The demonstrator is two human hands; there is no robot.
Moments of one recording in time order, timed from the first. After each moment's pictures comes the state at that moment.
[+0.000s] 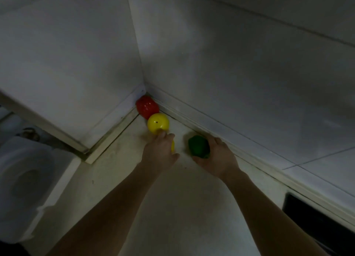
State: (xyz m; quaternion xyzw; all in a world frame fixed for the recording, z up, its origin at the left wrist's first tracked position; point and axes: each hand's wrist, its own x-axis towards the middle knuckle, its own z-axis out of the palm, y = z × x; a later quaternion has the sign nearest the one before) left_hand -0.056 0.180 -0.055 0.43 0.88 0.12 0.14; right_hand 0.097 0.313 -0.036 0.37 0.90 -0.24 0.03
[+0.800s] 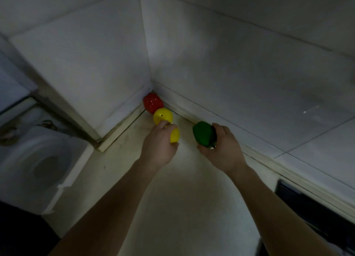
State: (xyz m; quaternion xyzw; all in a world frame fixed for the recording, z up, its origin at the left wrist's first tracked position) left_hand -0.029 0.142 0.003 0.43 0.87 0.24 0.06; right_hand 0.128 0.281 0.016 0.33 0.90 -0.24 -0.12
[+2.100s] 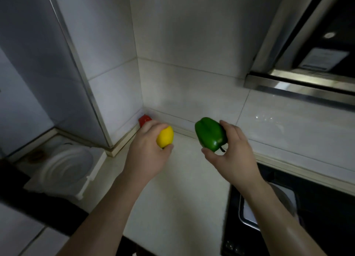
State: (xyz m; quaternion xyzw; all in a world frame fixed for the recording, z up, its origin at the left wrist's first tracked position) left_hand 0.126 -0.052 0.194 0.50 0.74 0.44 -0.07; right_hand 0.320 0.063 0.213 0.35 0.85 -0.19 -0.33
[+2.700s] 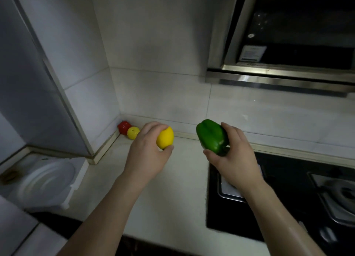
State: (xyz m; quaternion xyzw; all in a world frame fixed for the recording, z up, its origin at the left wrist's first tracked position) left_hand 0.196 -0.081 0.208 0.58 0.67 0.45 -0.05; right_hand 0.415 -0.007 0.223 0.43 0.81 -0.17 -0.37
